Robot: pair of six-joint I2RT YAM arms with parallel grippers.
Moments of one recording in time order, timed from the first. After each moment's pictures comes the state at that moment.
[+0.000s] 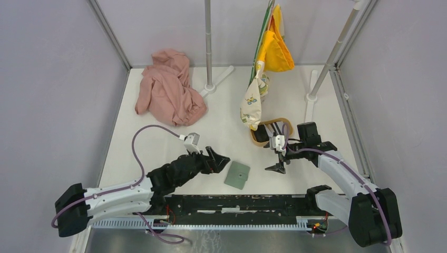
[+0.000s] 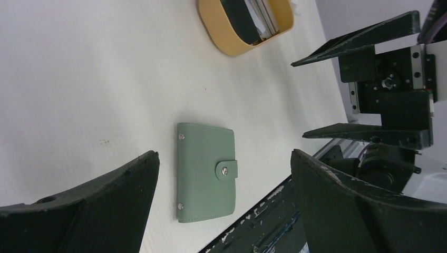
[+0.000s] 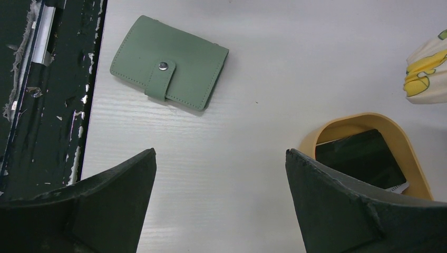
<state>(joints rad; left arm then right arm) -1.09 0.83 0.29 0.17 -0.33 -0.92 0.23 1.04 0.50 -0.46 -1.06 -1.09</state>
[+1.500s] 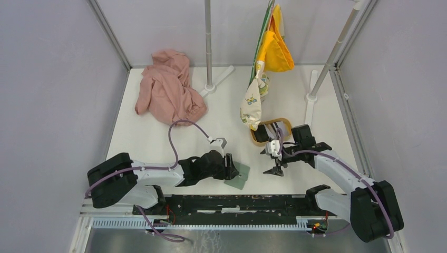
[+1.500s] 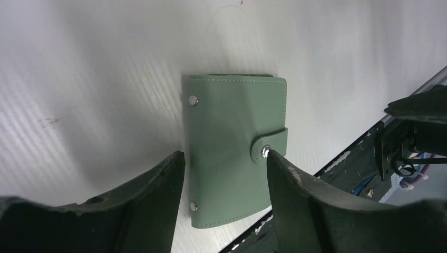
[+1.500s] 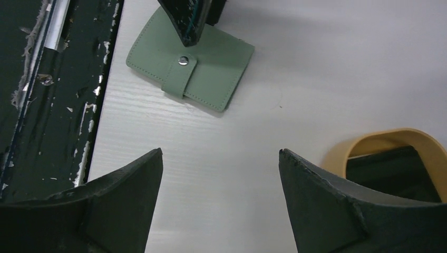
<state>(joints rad) -1.10 1.30 0.41 0.19 -0.14 -0.89 0.29 1.07 0.48 -0.44 -1.03 -1.13</state>
